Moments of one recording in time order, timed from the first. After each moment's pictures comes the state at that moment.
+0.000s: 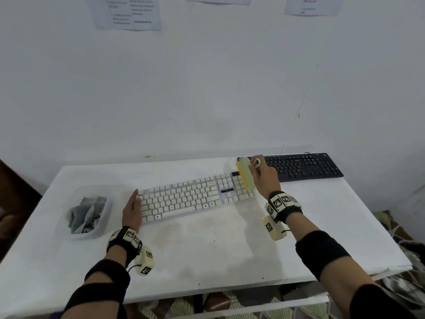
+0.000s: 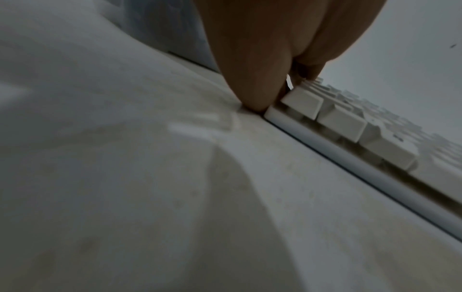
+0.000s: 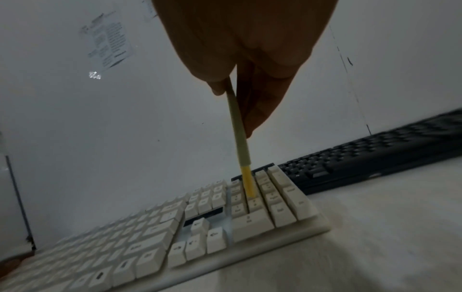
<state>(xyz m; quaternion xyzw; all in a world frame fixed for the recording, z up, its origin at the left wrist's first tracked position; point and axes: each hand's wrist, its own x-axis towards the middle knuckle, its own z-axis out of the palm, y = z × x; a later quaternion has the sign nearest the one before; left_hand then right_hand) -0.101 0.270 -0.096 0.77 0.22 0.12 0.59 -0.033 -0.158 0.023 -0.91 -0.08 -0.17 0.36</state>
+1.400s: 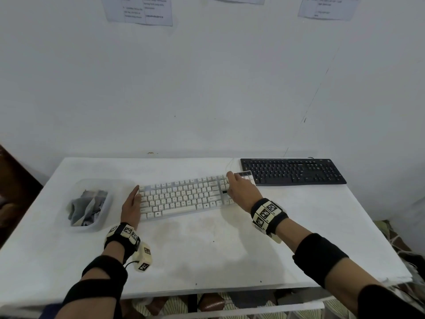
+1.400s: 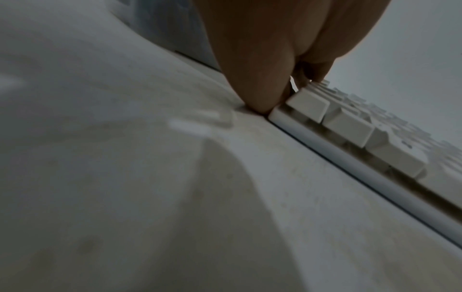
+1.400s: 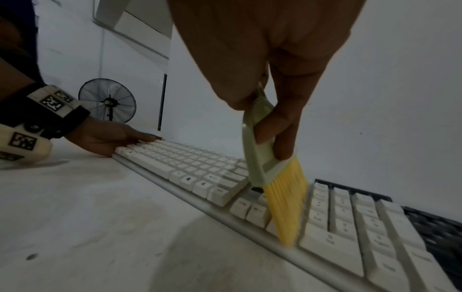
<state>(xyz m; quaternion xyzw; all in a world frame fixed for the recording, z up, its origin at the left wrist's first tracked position) -0.102 0.273 -0.099 0.76 0.22 0.11 0.60 -0.062 -0.090 0.027 -0.97 -0.20 0.01 0.11</state>
